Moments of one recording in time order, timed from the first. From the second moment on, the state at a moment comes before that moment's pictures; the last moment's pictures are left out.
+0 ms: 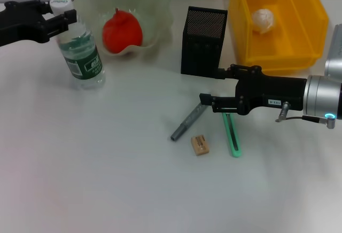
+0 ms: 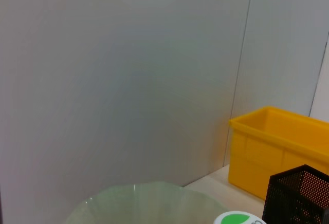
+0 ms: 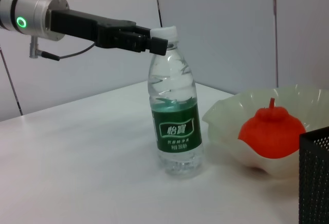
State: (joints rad) left arm -0.47 -2.05 0.72 0.91 1.89 1.29 -1.55; right arm 0.61 2.08 -0.82 -0.41 -1.86 -1.30 1.14
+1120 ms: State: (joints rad) left arm -0.48 -2.05 0.72 0.90 1.90 1.29 -1.53; right arm 0.62 2.08 -0.82 -0.41 -1.86 -1.29 1.14
